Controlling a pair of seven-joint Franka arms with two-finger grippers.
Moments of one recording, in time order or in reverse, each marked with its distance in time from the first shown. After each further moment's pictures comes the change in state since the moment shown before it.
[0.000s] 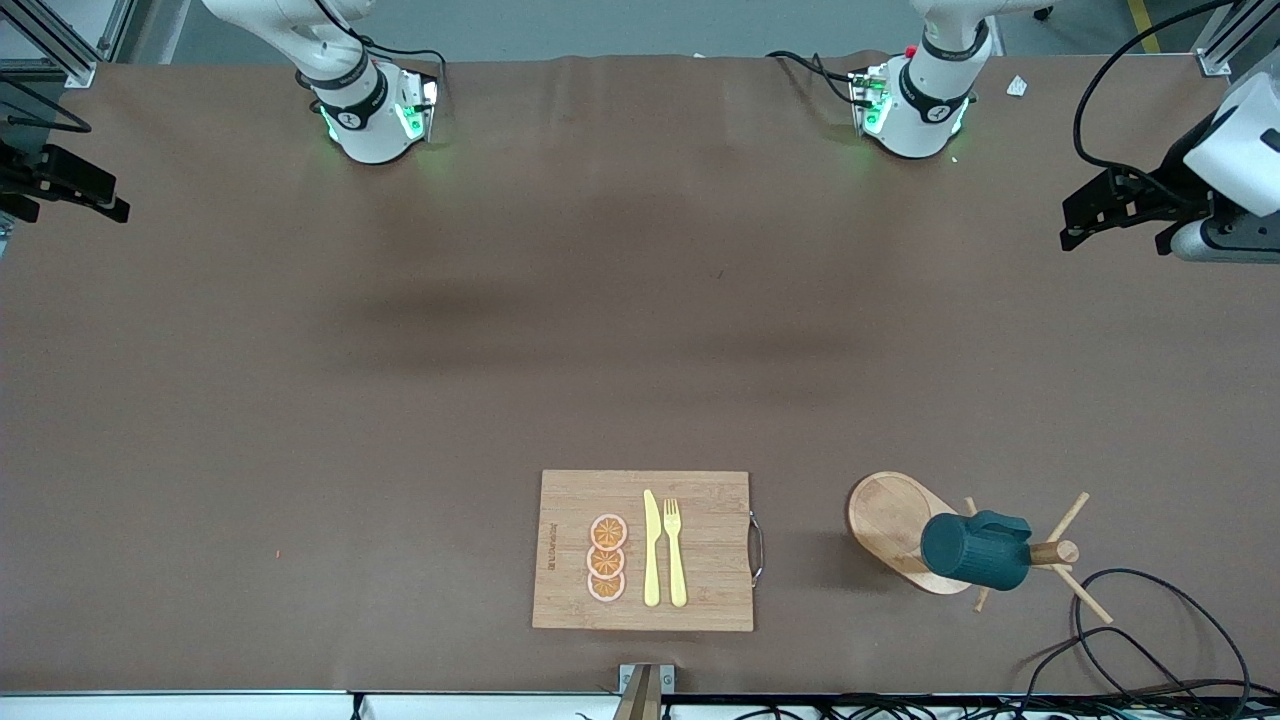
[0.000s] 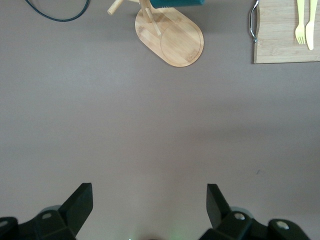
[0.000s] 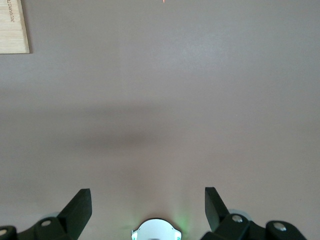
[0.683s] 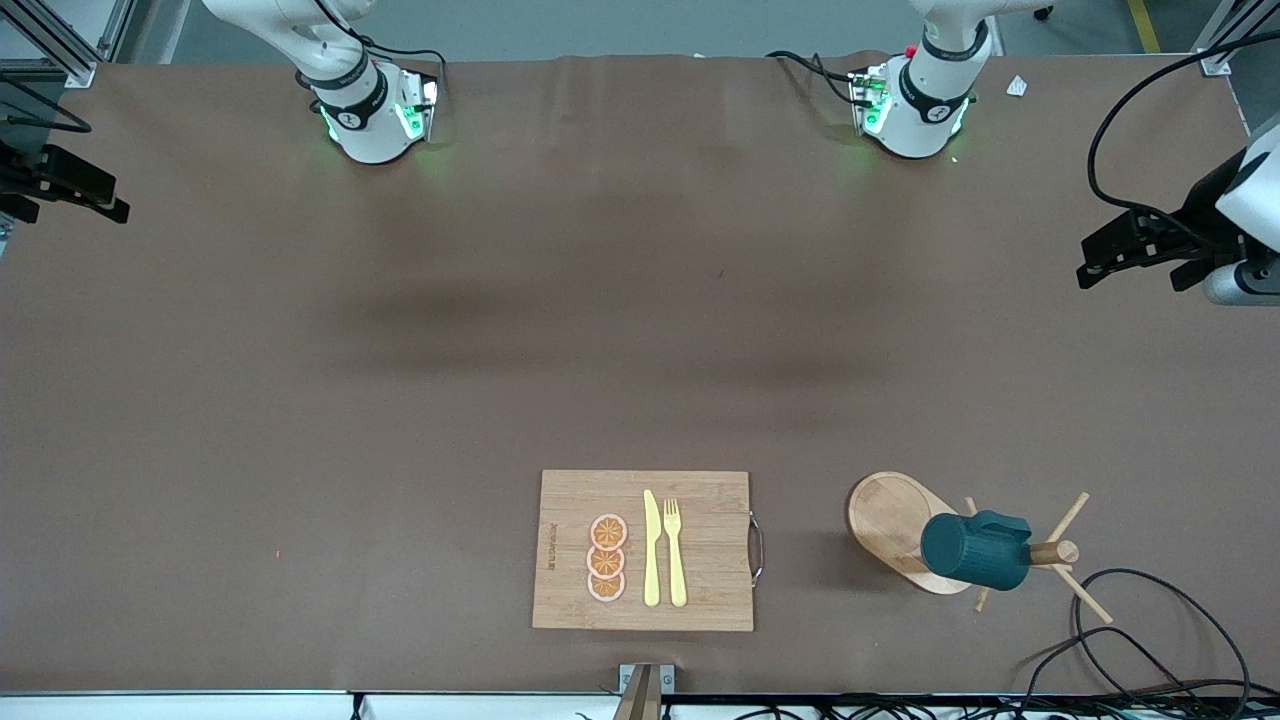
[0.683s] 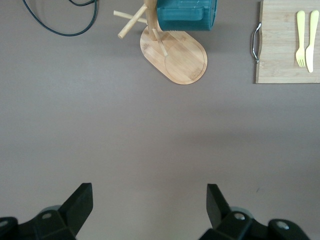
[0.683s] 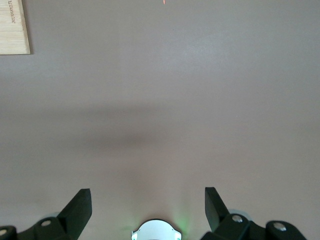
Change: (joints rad) left arm 0.008 0.066 0.021 0.060 -0.002 0.048 0.000; right arm 0.000 0.000 0.002 0.001 0.000 0.002 0.000
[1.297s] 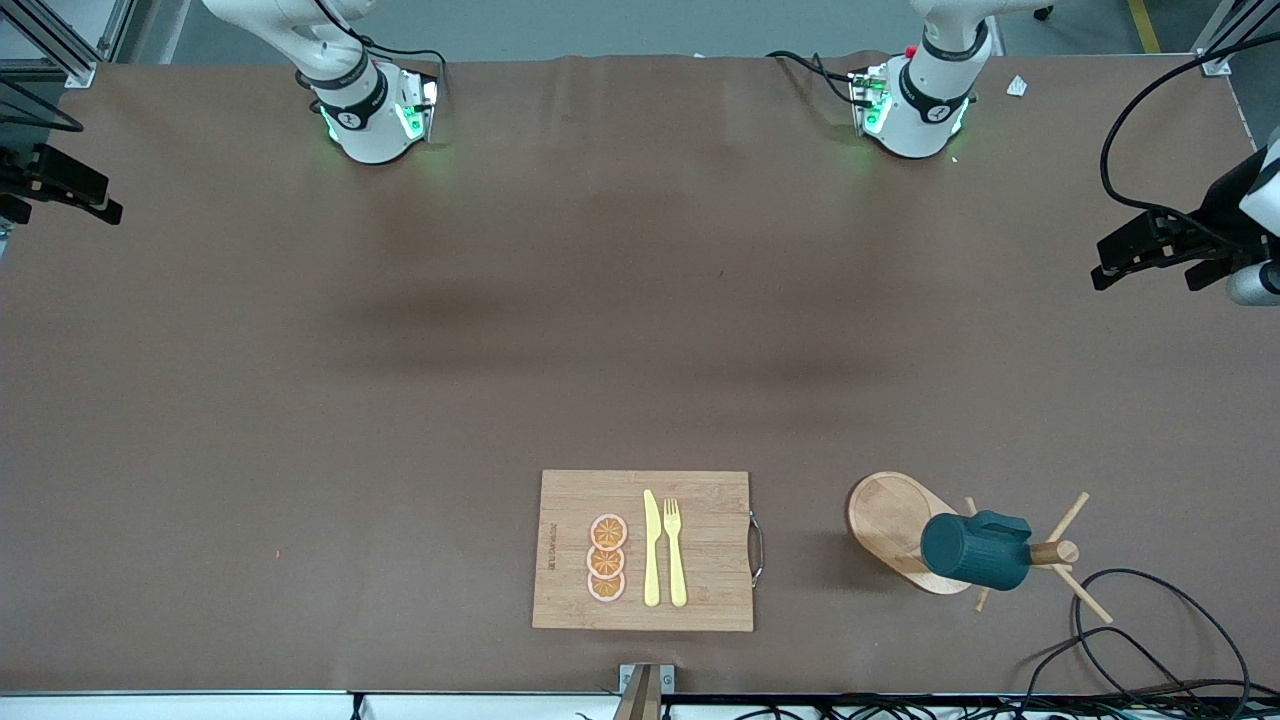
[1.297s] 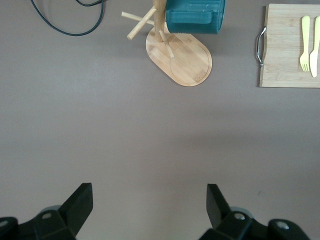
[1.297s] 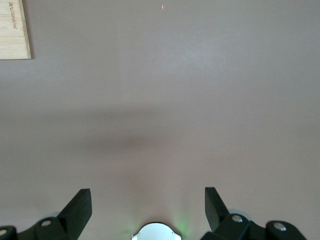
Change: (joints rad) left arm 0.007 0.001 0.012 0.002 -0.001 0.001 -0.001; right arm -0.001 0.008 -0.003 0.017 0.000 0.005 0.000
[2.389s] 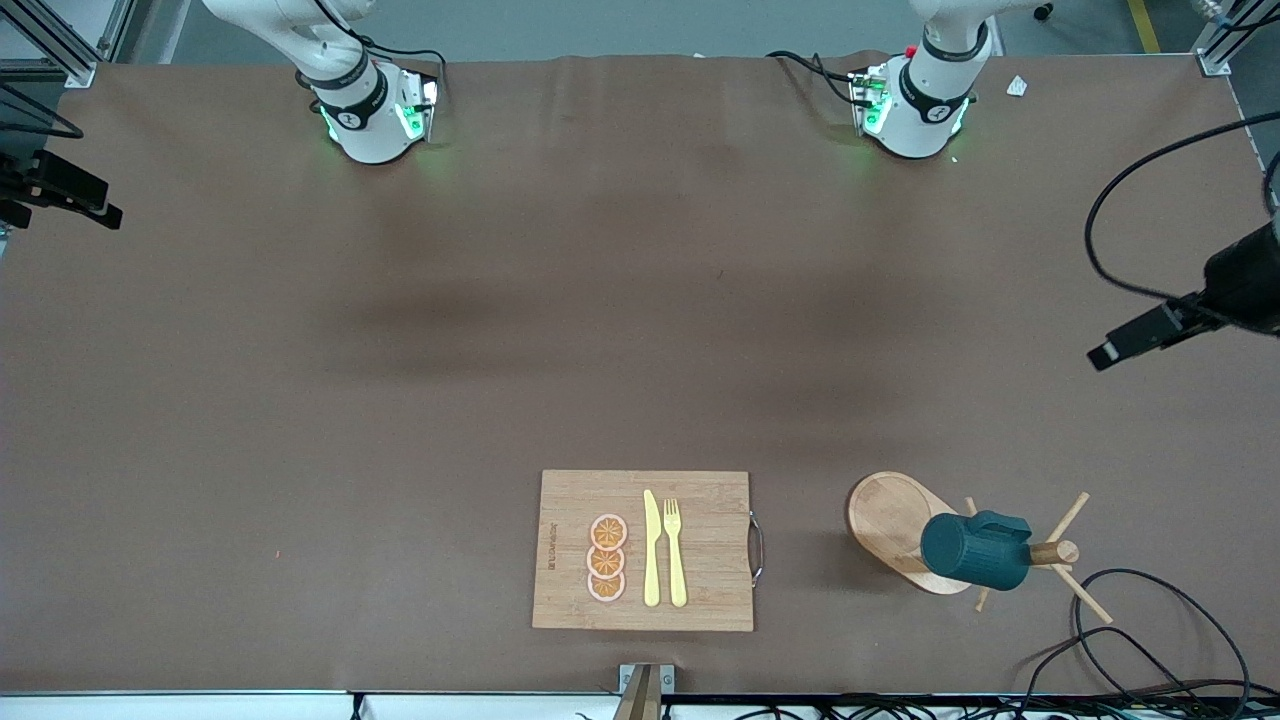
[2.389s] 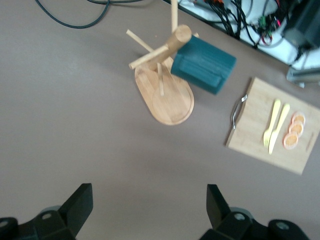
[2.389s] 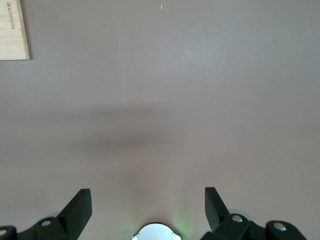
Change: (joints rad) left arm 0.076 0.071 -0.016 -0.109 -0.162 0.293 -0.307; right arm -0.001 0.009 -0.002 0.006 0.000 0.001 0.000
